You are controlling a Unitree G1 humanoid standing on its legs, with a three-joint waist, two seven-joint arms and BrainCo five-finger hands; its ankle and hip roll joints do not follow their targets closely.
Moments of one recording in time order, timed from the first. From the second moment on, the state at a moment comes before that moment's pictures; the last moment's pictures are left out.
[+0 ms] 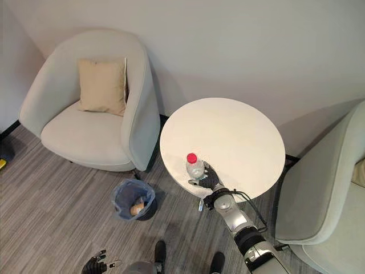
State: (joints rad) left arm 0.16 0.29 -0.16 0.90 -0.14 -0.08 0.08; right arm -0.38 -0.29 0.40 0.61 0.06 -0.04 -0.20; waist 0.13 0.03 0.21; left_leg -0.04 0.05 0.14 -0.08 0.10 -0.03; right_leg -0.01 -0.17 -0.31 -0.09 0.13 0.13
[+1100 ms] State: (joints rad) left arm 0.08 0.24 -0.16 0.89 -0.15 -0.07 0.08; right arm -0.12 -0.47 0.30 0.17 0.13 -0.07 -0.12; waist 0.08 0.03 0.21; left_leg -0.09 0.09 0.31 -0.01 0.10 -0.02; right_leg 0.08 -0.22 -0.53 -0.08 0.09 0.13
